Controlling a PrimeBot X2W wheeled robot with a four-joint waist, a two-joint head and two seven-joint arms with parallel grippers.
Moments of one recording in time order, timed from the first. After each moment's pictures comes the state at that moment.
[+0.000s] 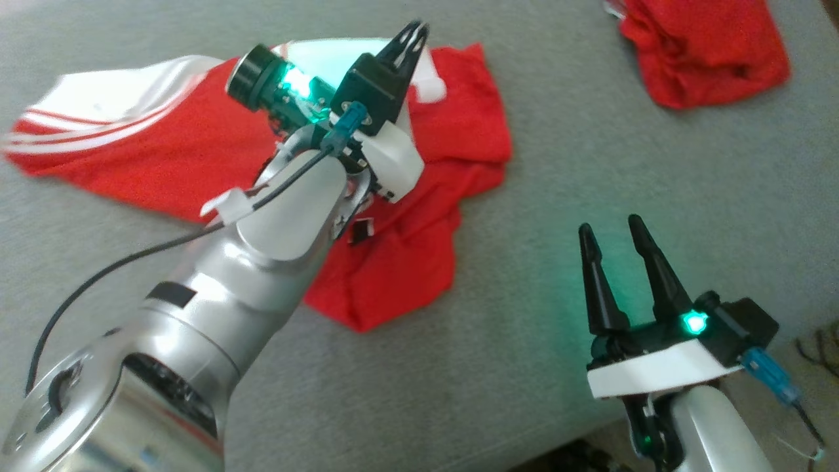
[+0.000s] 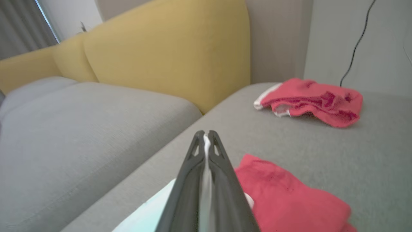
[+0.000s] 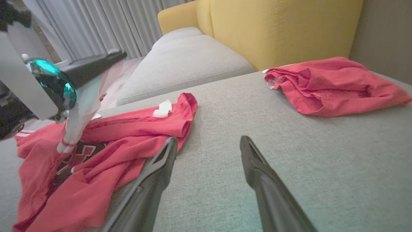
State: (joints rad) left arm -1.09 0.04 -0.97 0.89 -0.44 0.07 -0.19; right arm -0.08 -0.05 0.21 0.13 0.26 0.12 -0.26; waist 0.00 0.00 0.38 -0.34
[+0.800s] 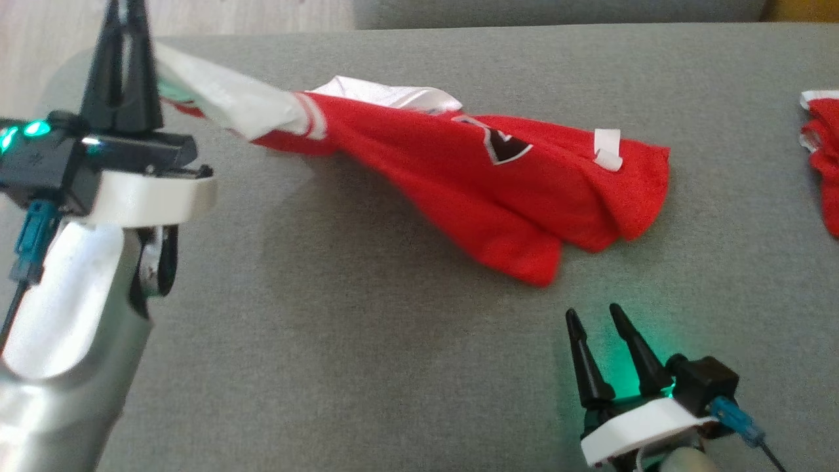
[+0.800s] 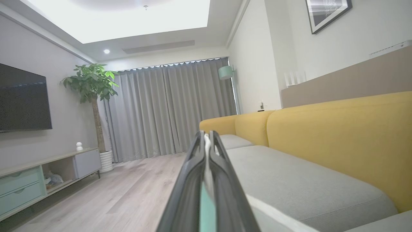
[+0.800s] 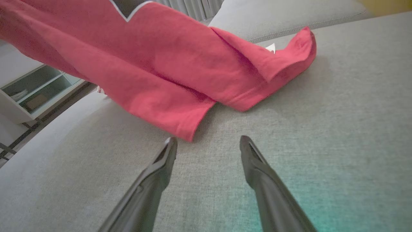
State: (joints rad) left arm -0.64 0.41 -0.43 0.14 -0.41 0.20 -0.26; right arm 0.01 -0.05 0.22 0.31 0.28 0.12 -0.26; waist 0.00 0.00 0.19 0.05
